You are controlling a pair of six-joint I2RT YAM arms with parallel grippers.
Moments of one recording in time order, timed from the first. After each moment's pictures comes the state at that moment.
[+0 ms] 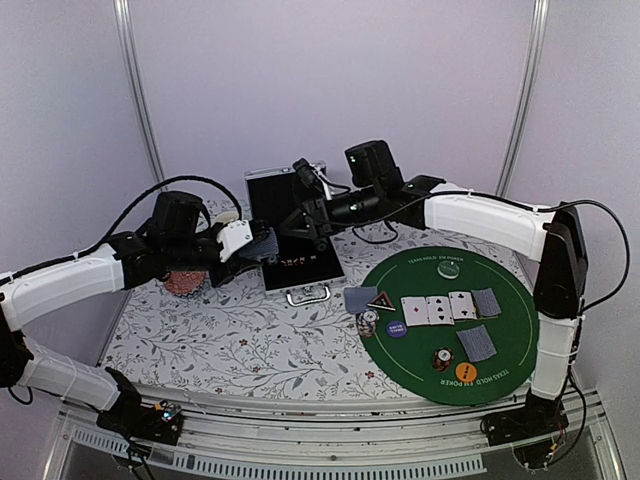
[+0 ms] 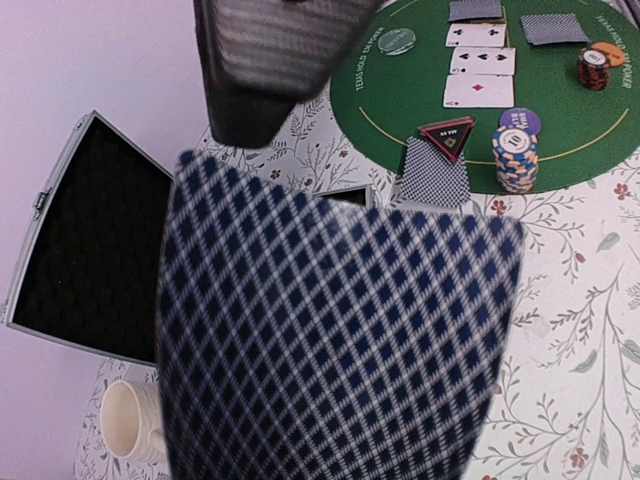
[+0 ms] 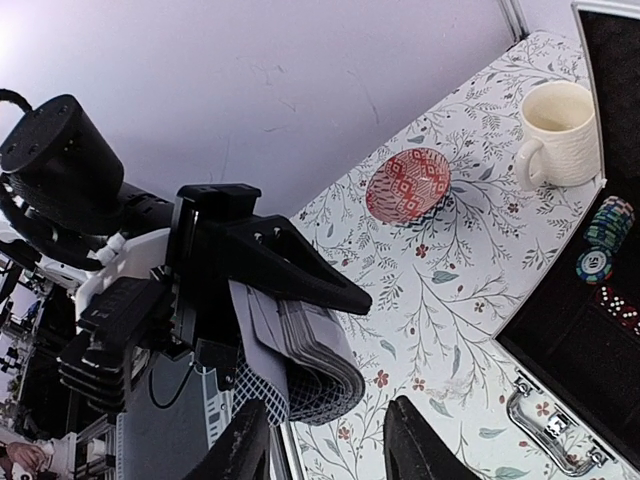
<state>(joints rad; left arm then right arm) -0.62 1.23 0.89 -0.22 0.20 0.68 0.82 1.96 1.76 -0.25 -0.67 0.36</state>
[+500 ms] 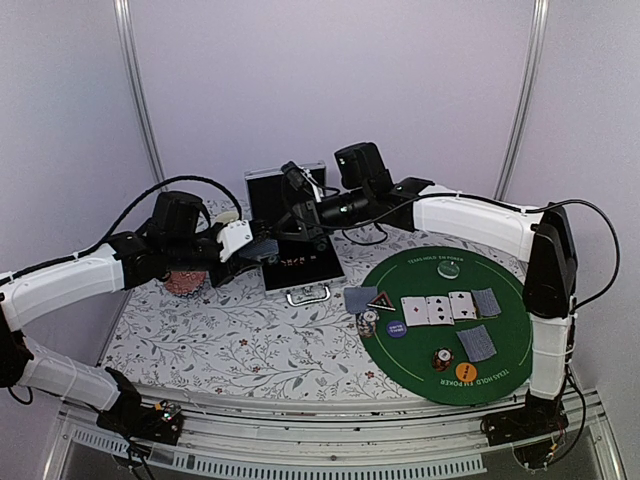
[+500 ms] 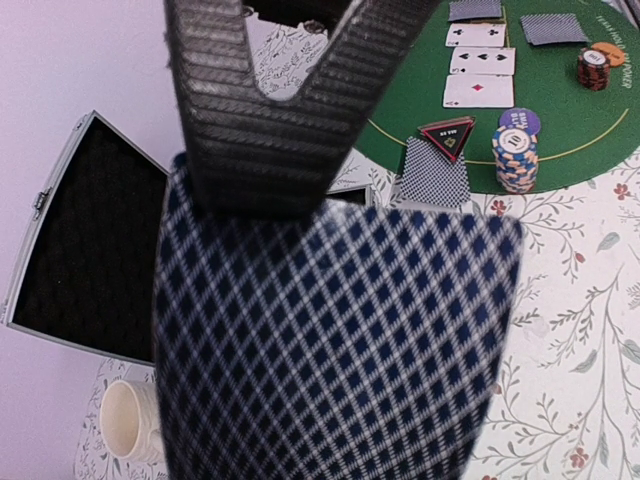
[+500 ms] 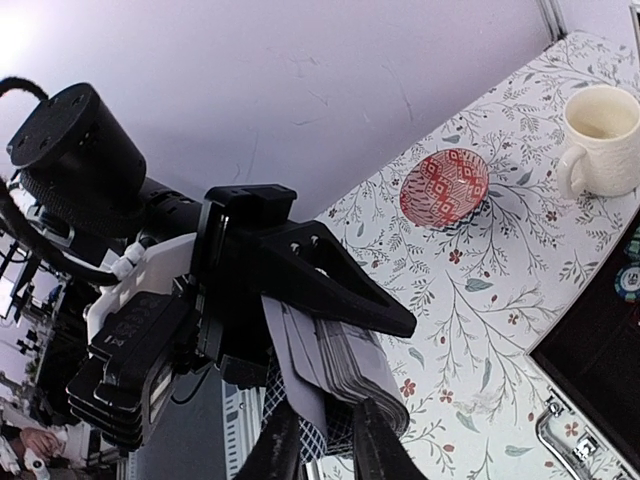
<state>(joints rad) -0.62 1.23 0.89 -0.22 0.20 0.68 0.84 2.03 1.82 -0.23 -0.73 0.38</state>
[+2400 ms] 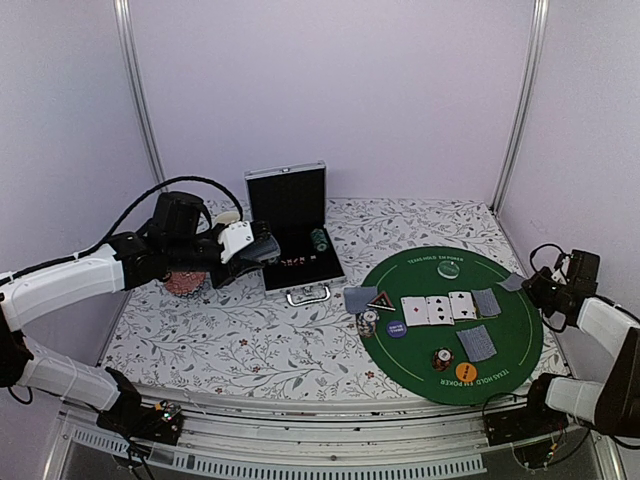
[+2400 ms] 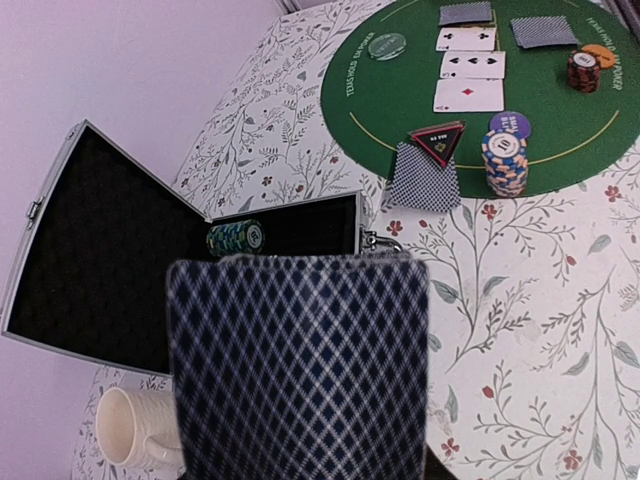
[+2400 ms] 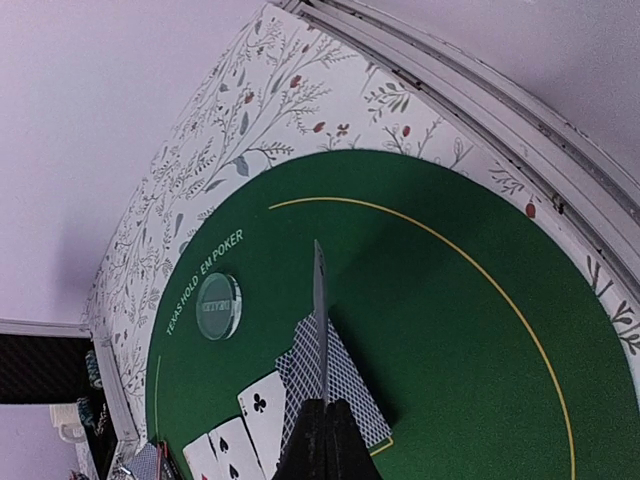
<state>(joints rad) -0.63 1.23 0.89 -0.22 0.22 0.68 -0.36 0.97 0.43 -0.10 -0.36 0.61</state>
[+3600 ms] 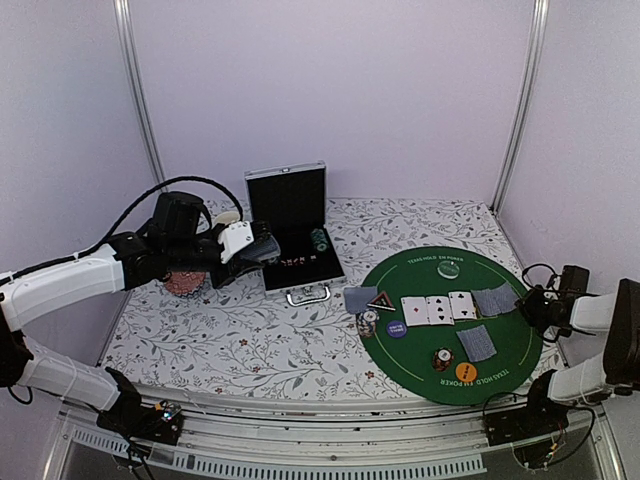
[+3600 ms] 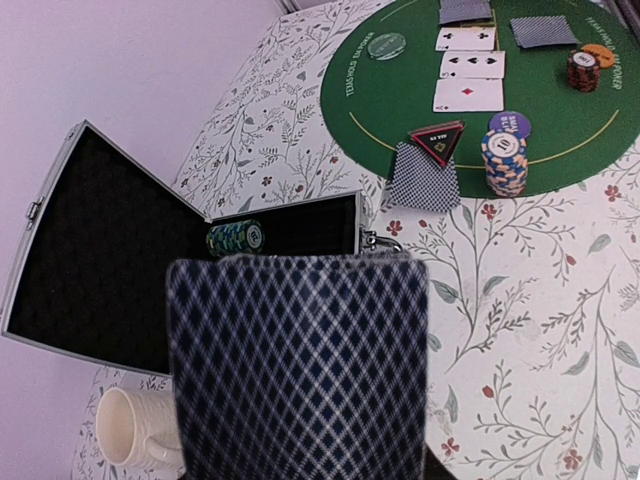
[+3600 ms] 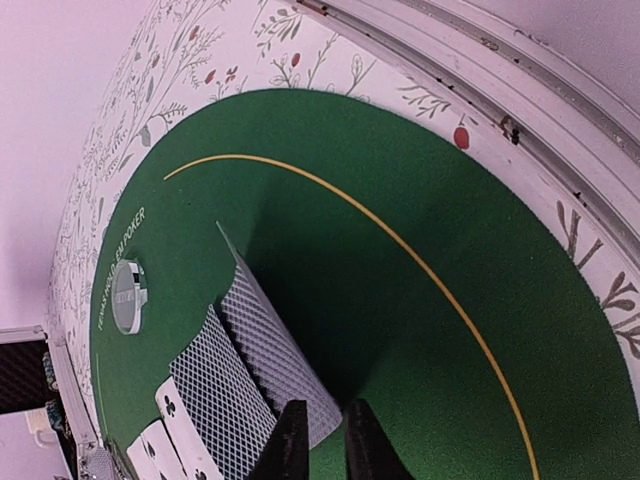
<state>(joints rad) -0.63 1.23 0.89 -0.22 0.22 0.68 -0.42 1.23 0.34 0.08 -0.37 0.58</state>
